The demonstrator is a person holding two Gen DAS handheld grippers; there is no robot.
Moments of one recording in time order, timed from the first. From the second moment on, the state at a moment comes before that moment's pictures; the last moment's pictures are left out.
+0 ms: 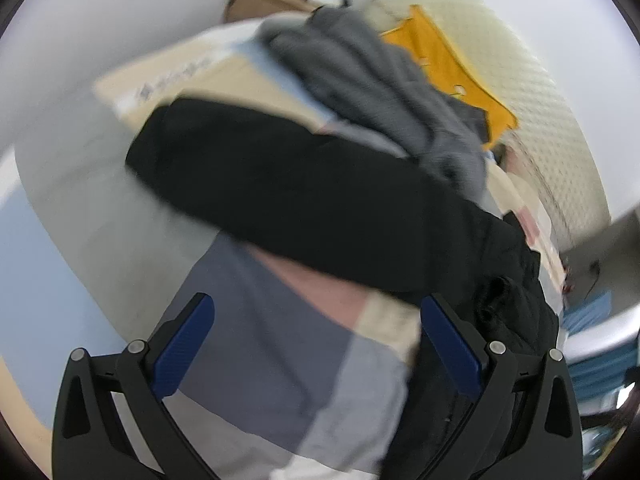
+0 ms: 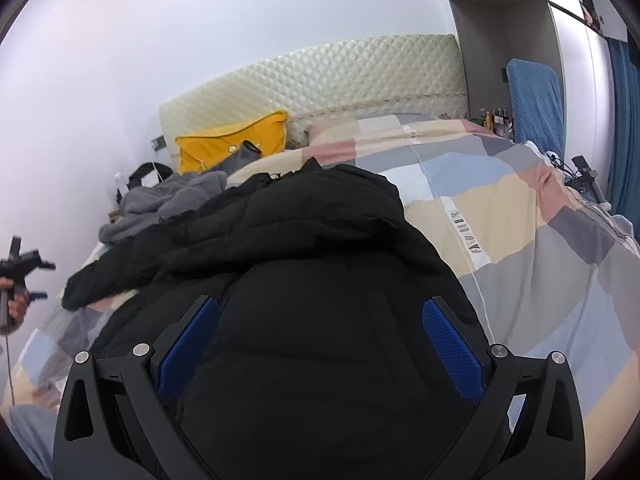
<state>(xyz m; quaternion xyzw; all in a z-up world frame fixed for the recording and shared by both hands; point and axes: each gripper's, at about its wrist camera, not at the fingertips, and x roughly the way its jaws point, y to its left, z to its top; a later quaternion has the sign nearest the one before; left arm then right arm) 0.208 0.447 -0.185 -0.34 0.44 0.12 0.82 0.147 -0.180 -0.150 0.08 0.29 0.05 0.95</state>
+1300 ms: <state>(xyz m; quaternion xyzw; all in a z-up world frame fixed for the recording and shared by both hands) 0.239 0.548 -0.159 -0.37 0.30 0.22 0.85 0.160 -0.120 -0.131 0.02 0.31 0.04 0.95</state>
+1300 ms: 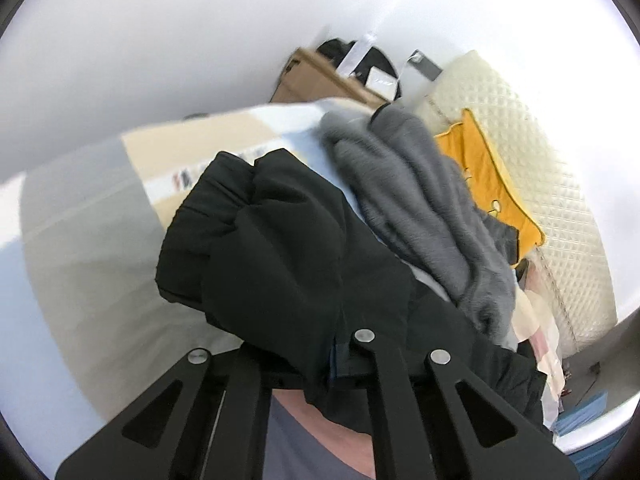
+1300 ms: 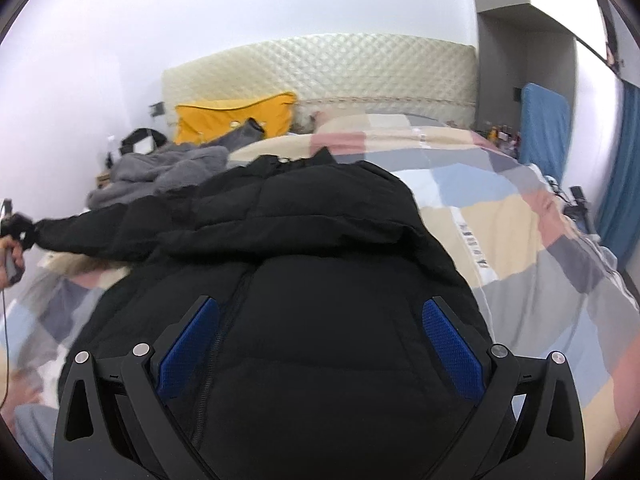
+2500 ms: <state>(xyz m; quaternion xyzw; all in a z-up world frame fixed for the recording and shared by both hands) 0.323 0.192 0.057 -0.10 0.15 0.11 0.98 0.142 -0.203 -0.106 0.03 0.24 0.05 0.97</state>
